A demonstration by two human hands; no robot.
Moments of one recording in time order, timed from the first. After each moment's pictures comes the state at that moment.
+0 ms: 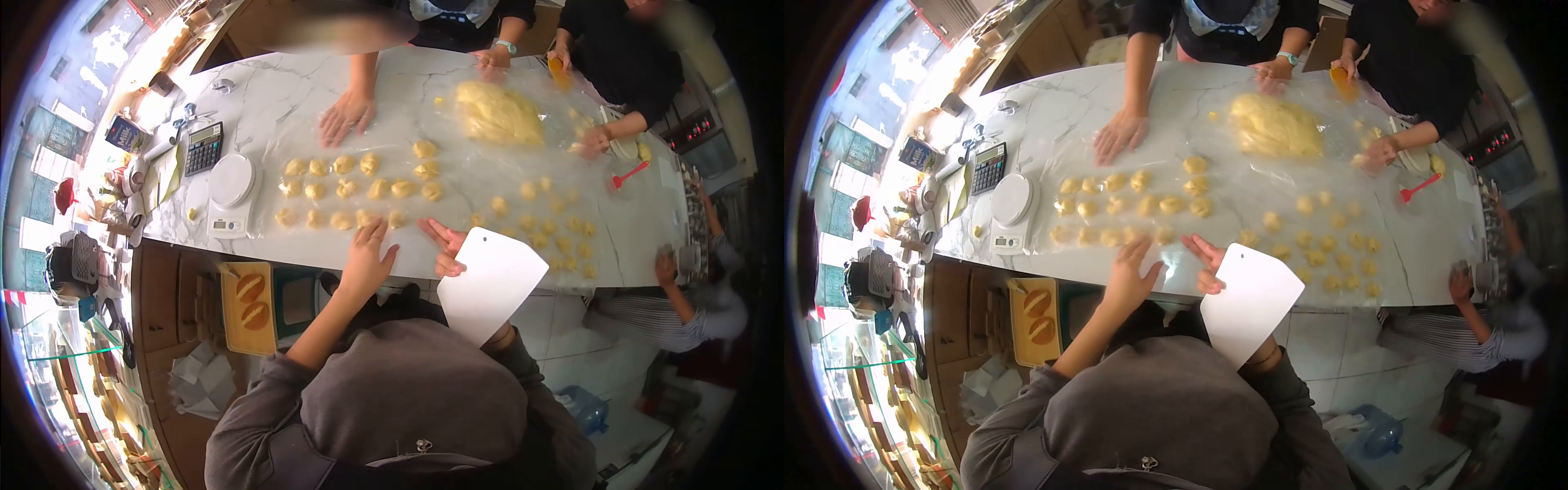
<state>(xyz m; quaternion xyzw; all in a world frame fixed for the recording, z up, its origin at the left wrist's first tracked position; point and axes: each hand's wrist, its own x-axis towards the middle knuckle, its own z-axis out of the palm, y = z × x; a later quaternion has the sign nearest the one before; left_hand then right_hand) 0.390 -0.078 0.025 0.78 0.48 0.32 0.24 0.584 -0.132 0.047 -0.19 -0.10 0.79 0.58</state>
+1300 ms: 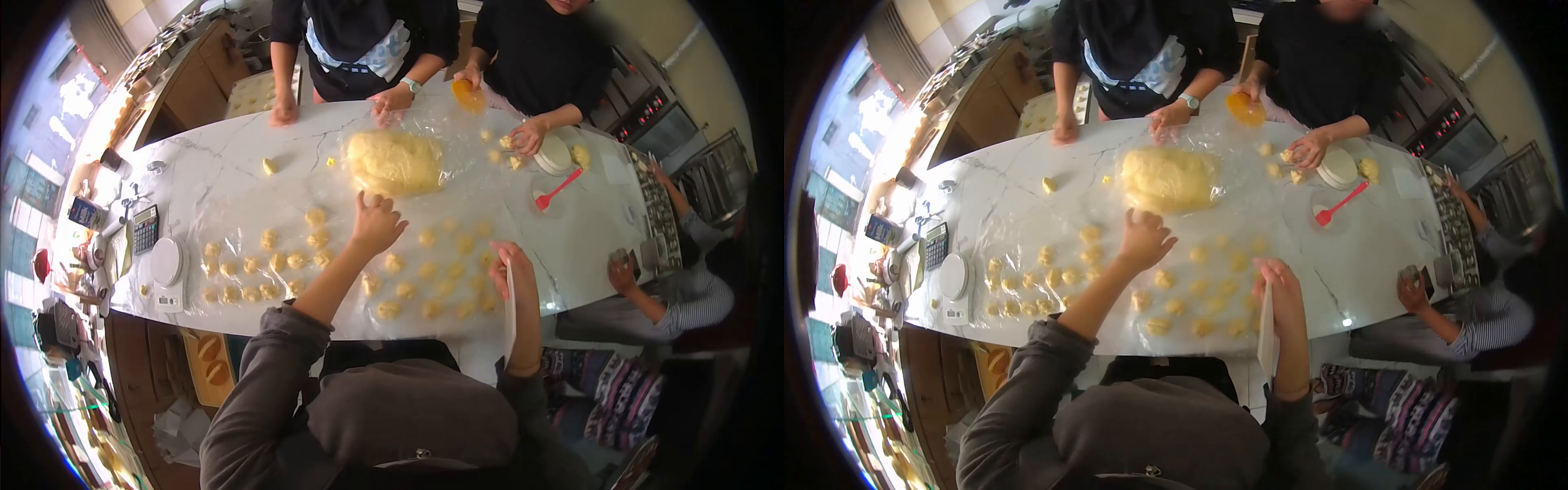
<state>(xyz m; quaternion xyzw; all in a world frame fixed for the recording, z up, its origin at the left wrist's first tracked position) 0.640 0.042 0.026 0.94 0.33 0.10 0.01 0.830 -0.163 0.118 -0.66 -0.27 0.45 0.54</state>
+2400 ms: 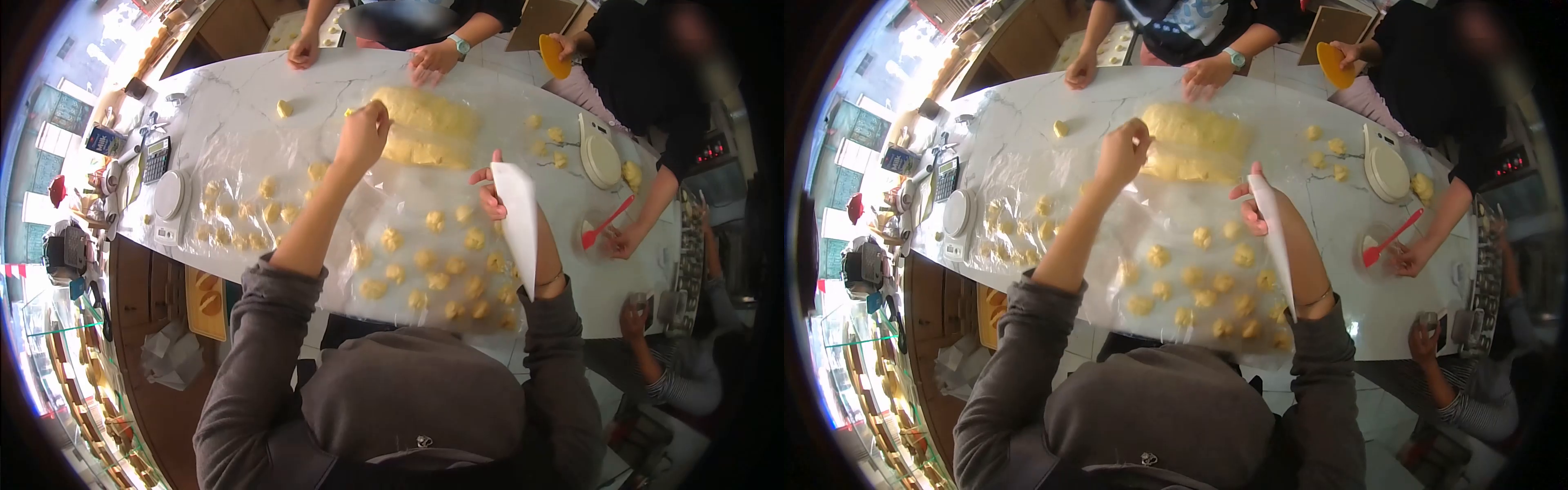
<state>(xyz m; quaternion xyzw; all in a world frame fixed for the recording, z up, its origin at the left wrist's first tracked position) 0.647 0.120 0.059 0.76 0.47 0.37 0.22 0.928 0.002 0.053 -0.25 -0.26 0.87 0.33</state>
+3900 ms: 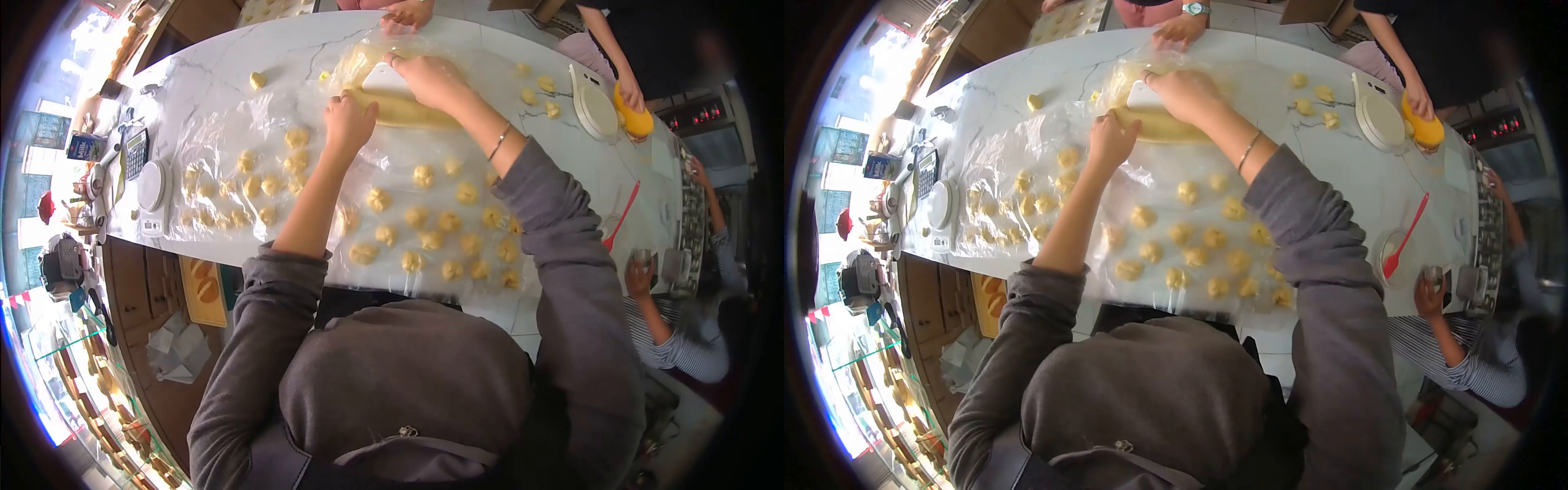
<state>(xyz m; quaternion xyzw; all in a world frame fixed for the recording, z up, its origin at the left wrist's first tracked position) 0.655 0.097 0.003 0.73 0.62 0.23 0.18 0.831 0.094 0.099 -0.56 -0.82 0.04 0.06</state>
